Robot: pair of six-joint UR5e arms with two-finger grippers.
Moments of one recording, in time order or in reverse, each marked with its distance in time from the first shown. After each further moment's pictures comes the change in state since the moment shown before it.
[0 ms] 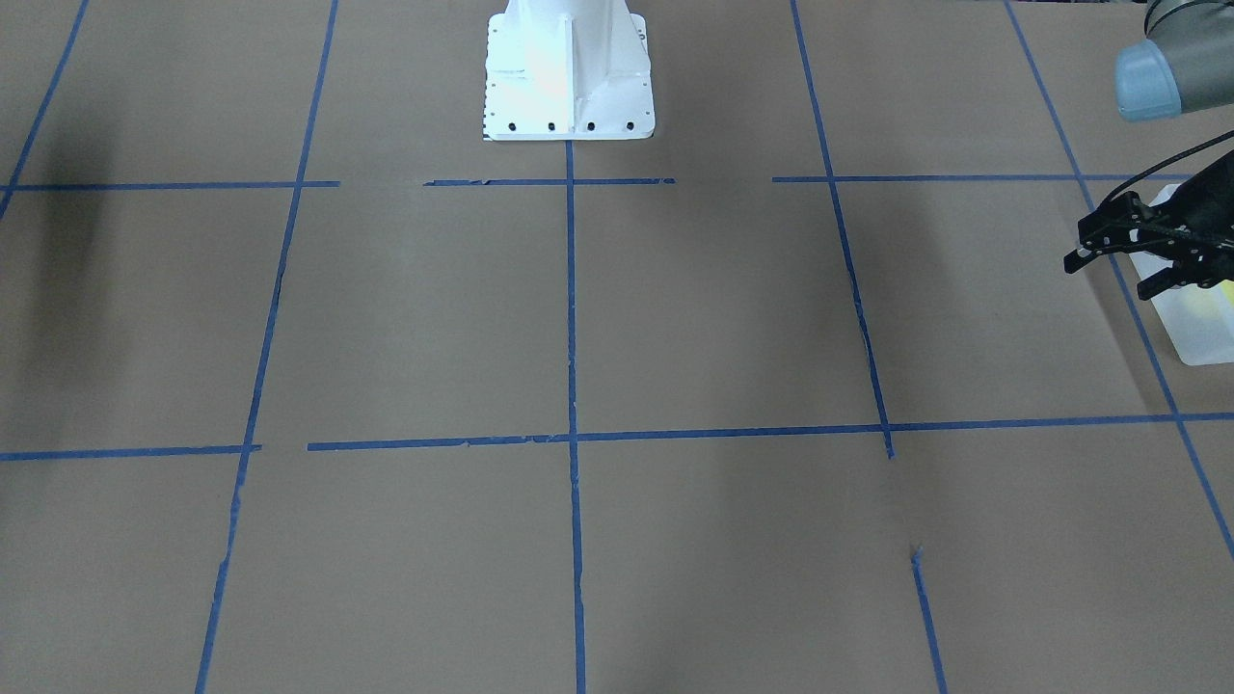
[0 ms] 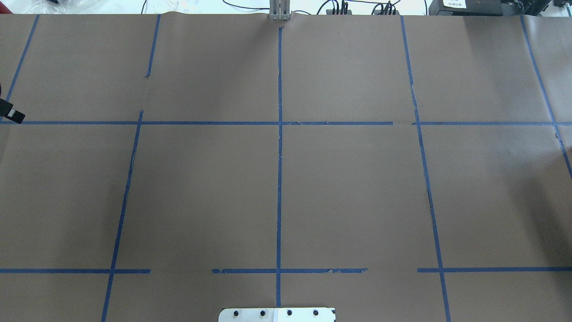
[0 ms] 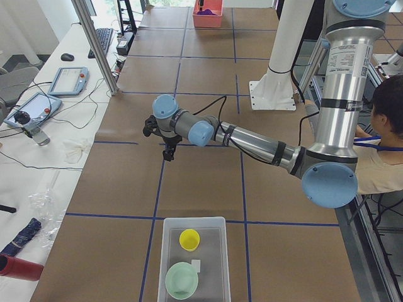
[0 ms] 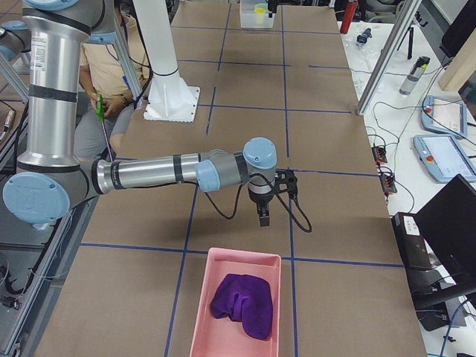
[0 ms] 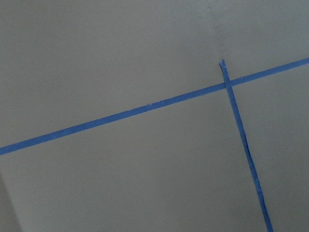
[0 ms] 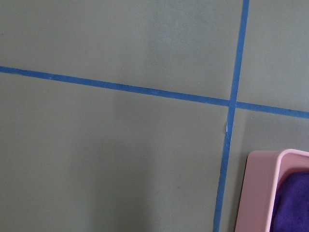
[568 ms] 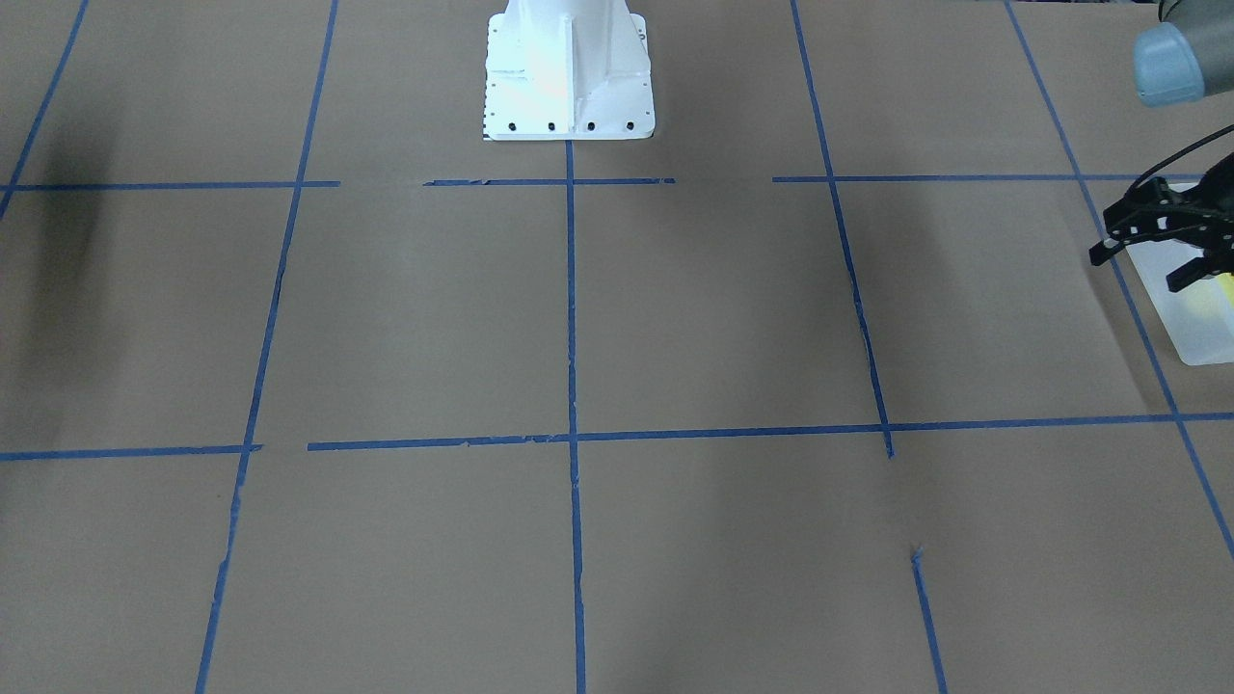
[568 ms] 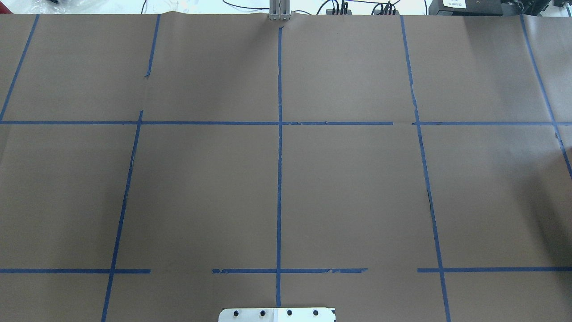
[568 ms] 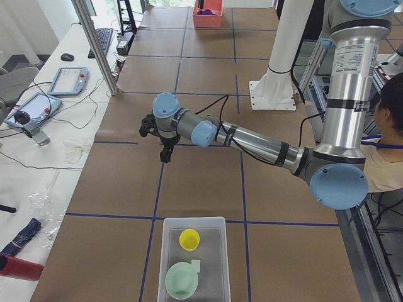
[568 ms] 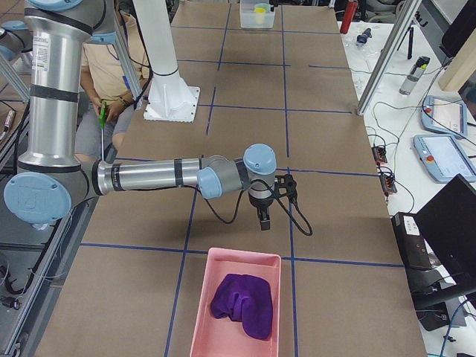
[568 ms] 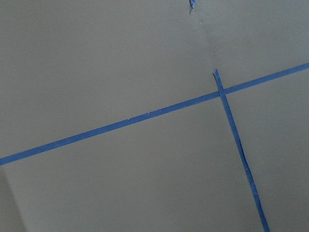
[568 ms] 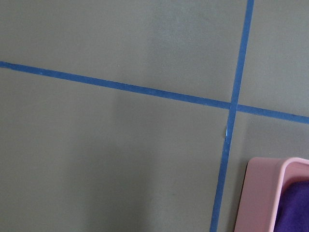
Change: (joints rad) left arm -0.100 0.020 -0.012 0.001 0.011 0.006; right arm -0.020 0.002 -0.069 0.095 -0.013 0.004
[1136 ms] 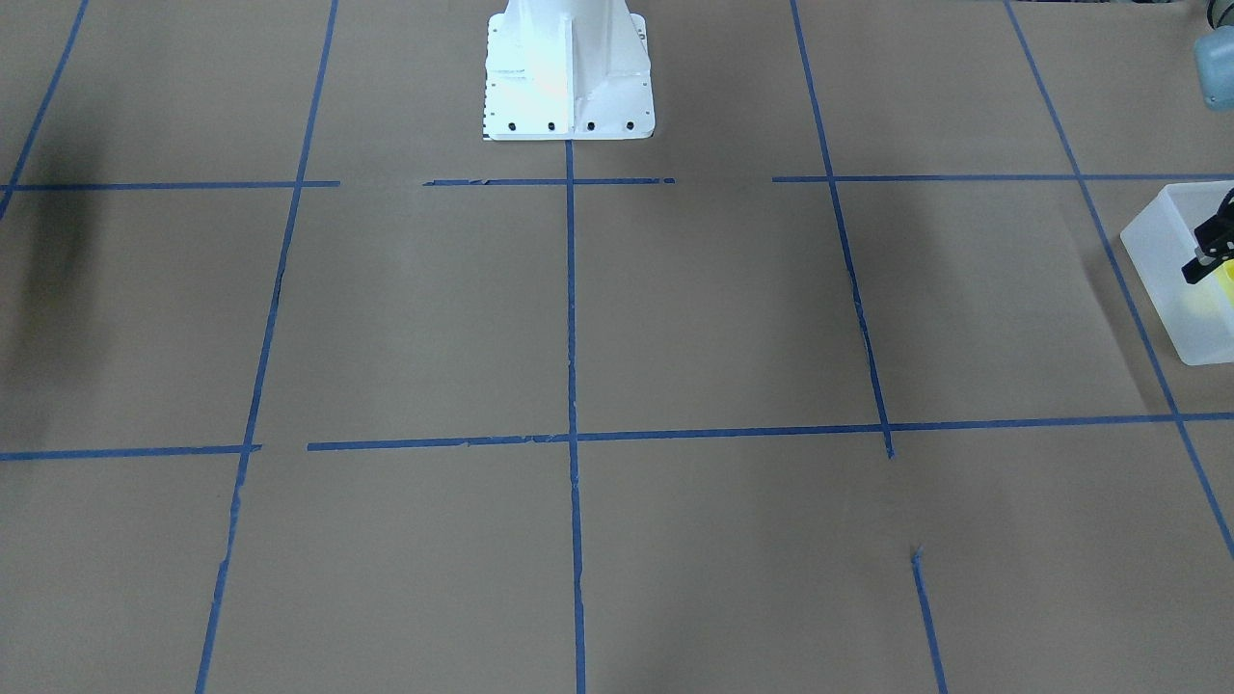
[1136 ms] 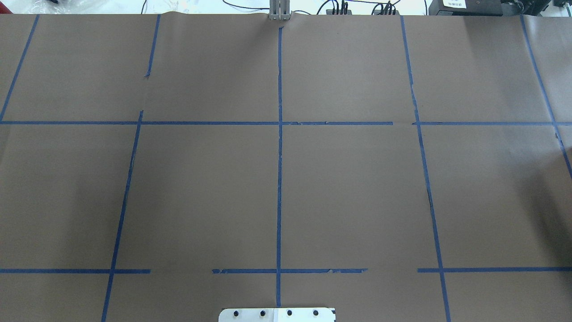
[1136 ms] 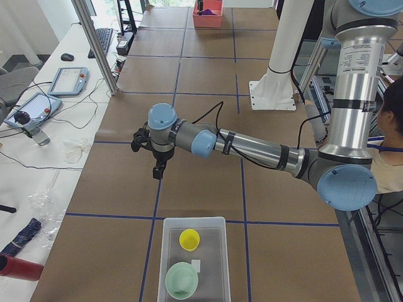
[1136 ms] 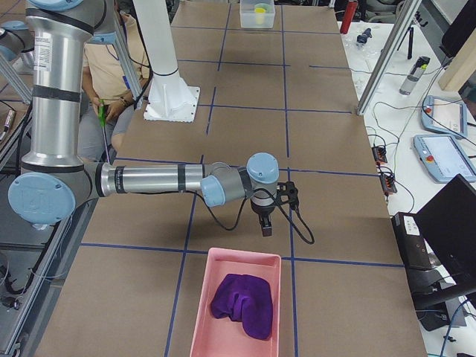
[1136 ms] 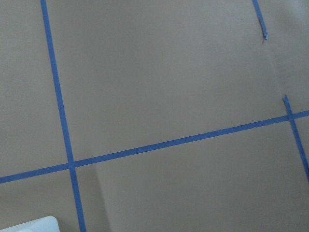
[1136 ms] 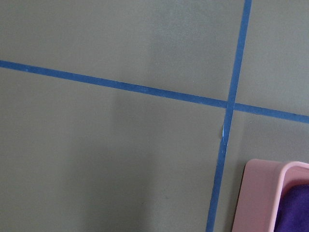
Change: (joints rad) left arm -0.047 0.004 0.066 0.003 0.088 0.060; right arm -0.005 0.011 -0.044 0.022 0.003 -0.001
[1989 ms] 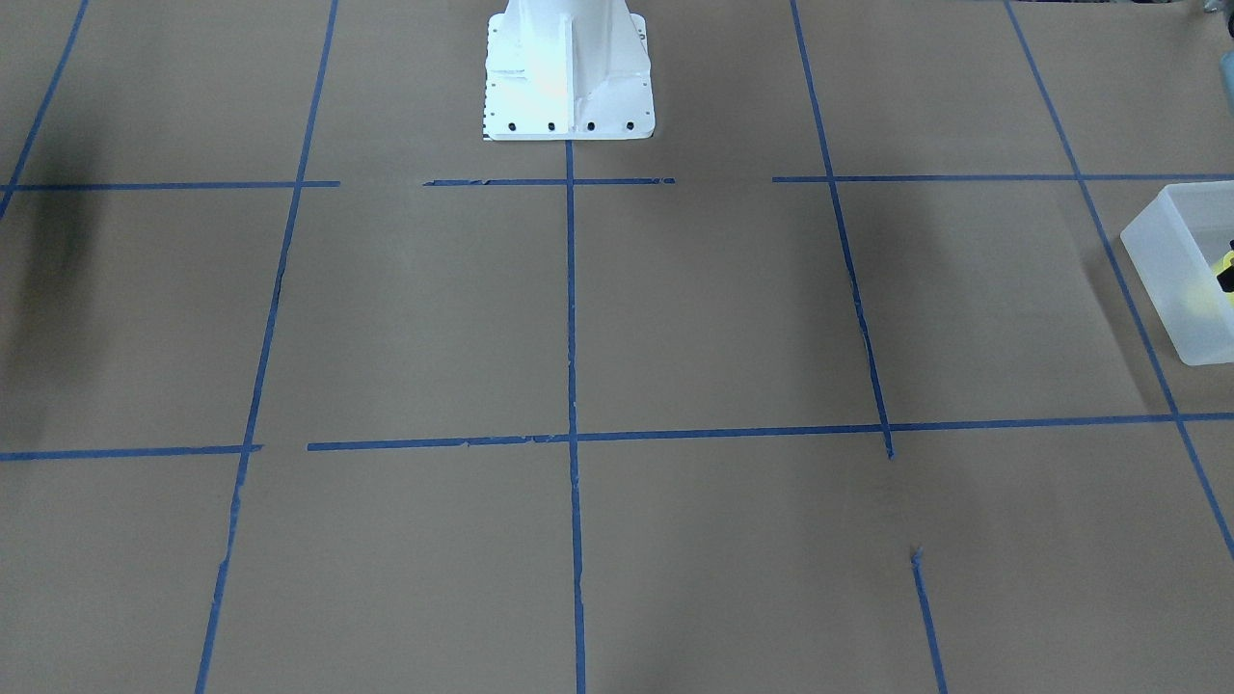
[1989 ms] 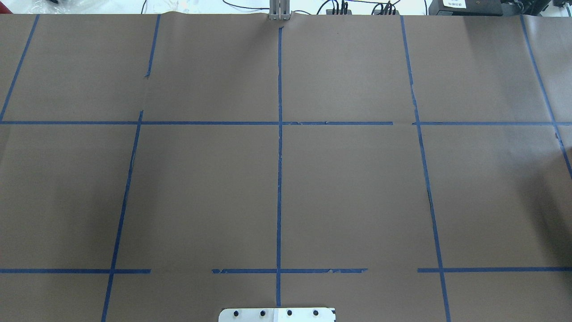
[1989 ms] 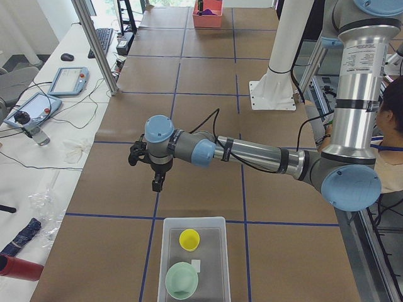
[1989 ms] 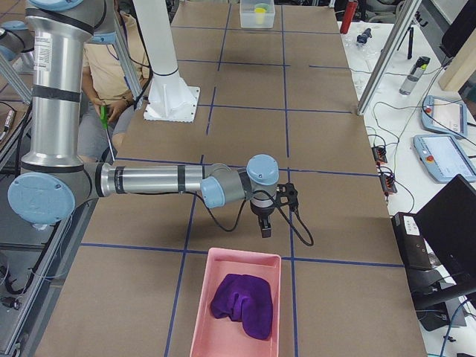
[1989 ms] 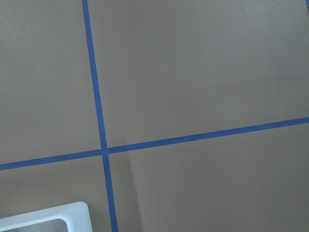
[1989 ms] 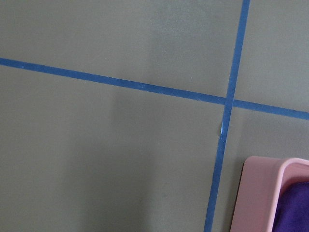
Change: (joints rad) left arm -0.045 0.002 0.058 0.004 -0.001 0.005; right arm 0.000 -0.001 -0.011 0.000 0.002 -0.003
